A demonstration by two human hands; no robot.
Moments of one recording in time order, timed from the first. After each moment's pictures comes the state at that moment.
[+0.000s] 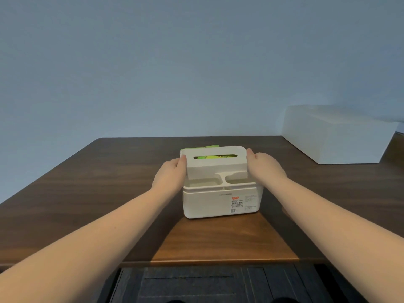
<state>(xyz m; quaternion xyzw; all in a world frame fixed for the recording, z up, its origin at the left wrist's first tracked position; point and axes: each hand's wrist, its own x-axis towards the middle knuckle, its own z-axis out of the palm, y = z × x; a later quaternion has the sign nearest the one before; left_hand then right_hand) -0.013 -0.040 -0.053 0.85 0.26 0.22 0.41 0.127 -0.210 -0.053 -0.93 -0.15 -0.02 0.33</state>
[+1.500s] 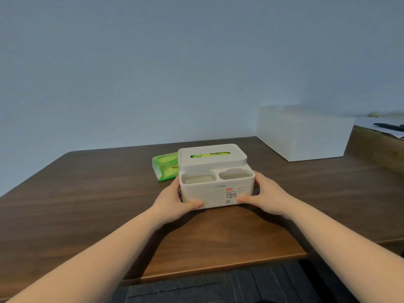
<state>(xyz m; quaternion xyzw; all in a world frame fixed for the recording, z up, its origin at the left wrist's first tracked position) 0.016 -0.077 -0.099 0.89 0.10 0.13 0.43 0.127 -0.311 -0.088 -0.87 -0.29 0.07 0.39</state>
